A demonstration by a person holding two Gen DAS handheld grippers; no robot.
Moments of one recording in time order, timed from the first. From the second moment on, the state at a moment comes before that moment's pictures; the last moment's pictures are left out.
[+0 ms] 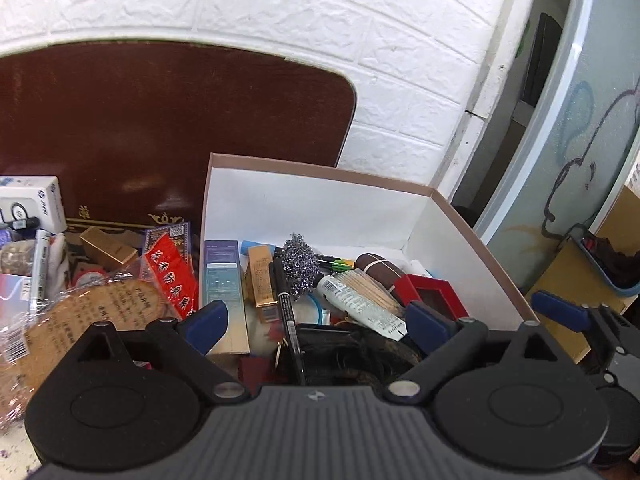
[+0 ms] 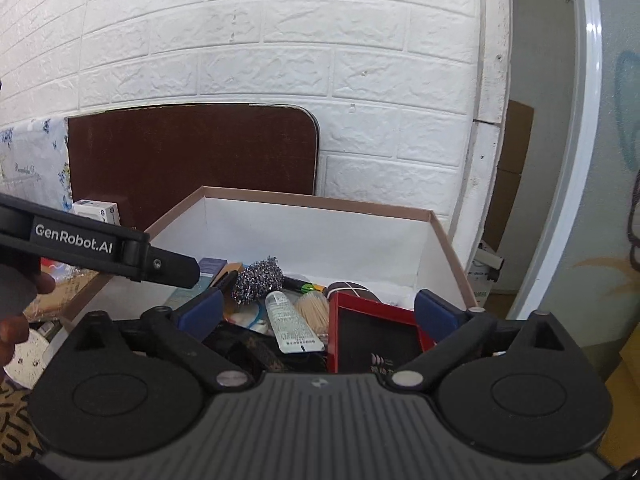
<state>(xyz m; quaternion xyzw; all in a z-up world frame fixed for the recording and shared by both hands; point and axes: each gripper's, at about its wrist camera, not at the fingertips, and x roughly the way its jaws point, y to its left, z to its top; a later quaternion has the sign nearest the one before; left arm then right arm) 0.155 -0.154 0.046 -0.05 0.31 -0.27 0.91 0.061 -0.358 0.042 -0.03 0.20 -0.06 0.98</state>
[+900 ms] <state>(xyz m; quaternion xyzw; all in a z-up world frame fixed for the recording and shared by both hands) 0.034 -0.138 0.034 0.02 0.30 -0.21 0.93 -0.044 -0.317 0.011 -0.02 0.24 -0.12 0.96</state>
